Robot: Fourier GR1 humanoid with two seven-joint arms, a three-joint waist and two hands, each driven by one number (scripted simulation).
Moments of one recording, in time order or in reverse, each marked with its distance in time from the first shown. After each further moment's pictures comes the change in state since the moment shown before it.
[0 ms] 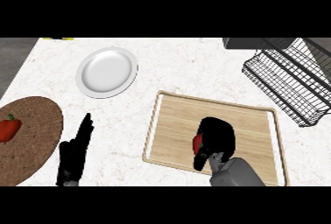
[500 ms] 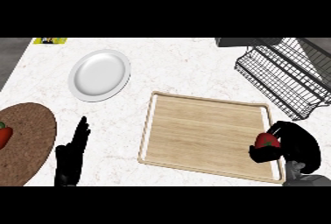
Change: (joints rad) left arm 0.031 -0.009 0.019 -0.009 -0.006 0.021 -0.009; right arm 0.230 -0.276 -0.332 -0.188 -0.065 -0.101 -0.072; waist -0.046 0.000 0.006
